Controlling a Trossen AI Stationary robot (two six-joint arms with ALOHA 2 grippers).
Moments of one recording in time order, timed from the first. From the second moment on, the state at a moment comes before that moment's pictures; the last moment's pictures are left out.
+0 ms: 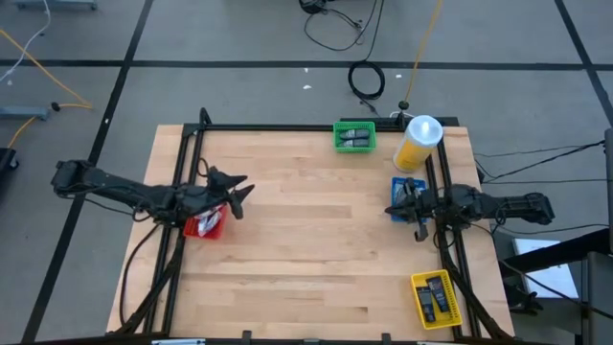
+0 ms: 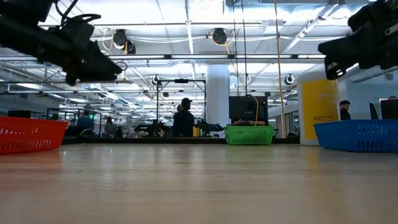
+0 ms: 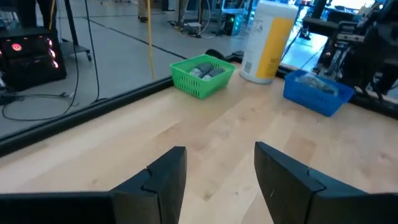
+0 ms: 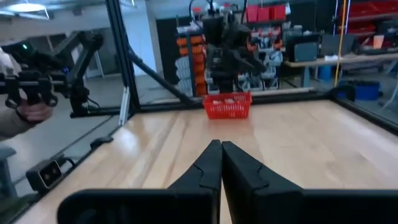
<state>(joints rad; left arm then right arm) -0.15 0.72 0.22 0.23 -0.68 -0.35 0.05 0.00 0.01 0.01 -0.05 0.11</state>
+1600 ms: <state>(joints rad) 0.08 0.01 0.02 0.01 0.02 -0.04 0.05 0.02 0.01 0.03 0.00 0.09</state>
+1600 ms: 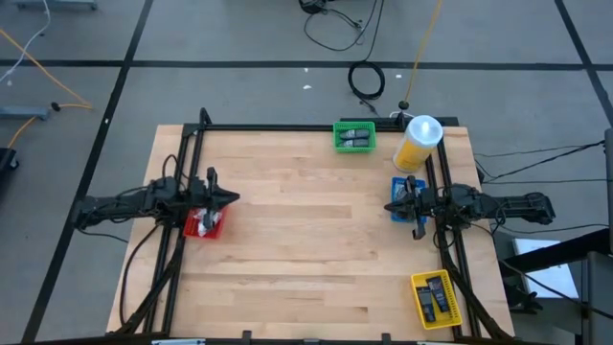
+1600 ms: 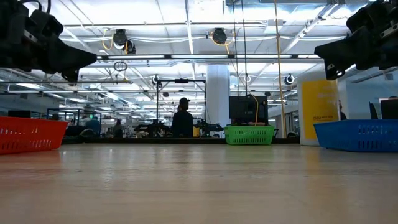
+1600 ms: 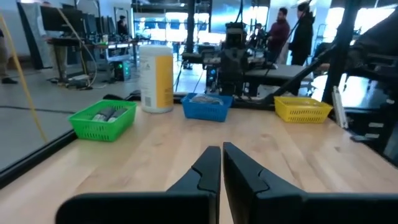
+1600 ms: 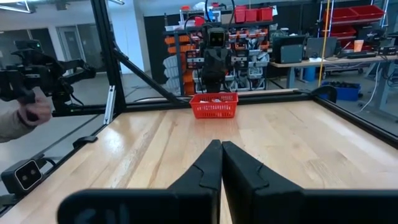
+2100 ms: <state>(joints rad) 0.08 0.02 0.02 0.01 0.01 -0.03 0.05 0.02 0.01 0.04 0.00 0.09</state>
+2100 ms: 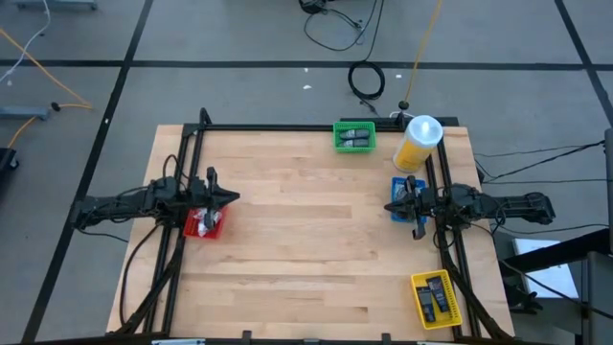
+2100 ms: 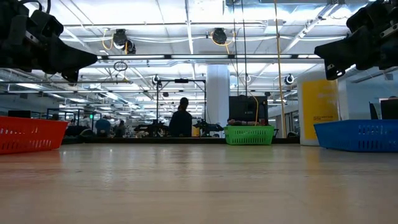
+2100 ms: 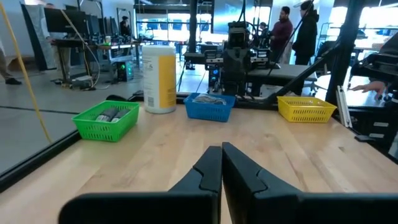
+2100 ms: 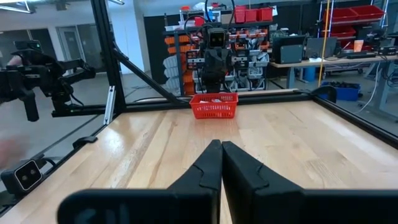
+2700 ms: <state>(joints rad) 0.01 0.01 0.02 0.01 0.02 -0.05 0.05 0.02 0.01 0.04 0.00 0.09</state>
